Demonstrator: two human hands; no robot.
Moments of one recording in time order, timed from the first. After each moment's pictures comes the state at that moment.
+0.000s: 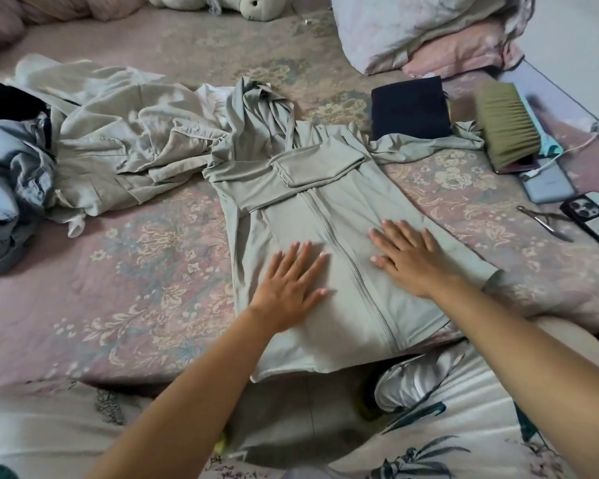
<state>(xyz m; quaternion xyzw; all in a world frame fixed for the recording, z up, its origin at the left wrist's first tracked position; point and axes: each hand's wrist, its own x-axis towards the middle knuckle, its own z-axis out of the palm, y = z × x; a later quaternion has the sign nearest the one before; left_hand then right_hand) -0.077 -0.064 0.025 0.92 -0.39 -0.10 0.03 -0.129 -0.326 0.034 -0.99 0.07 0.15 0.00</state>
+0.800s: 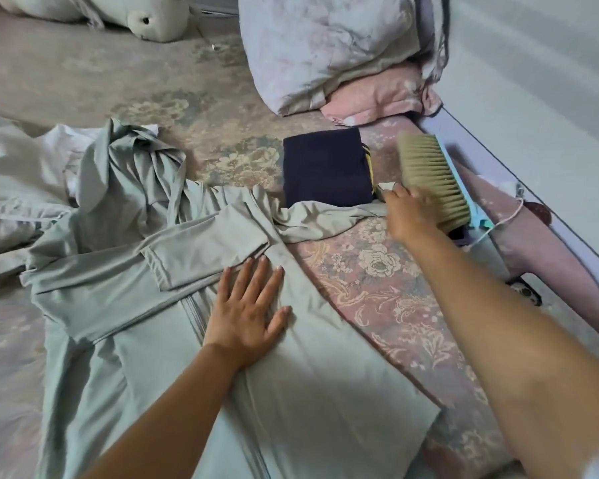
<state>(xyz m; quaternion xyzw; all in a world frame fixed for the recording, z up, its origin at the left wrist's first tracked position) 0.046 -0.240 -0.020 0.92 -0.39 0.05 0.07 0.040 -0.554 0.067 -0.96 0.27 0.02 -0.07</state>
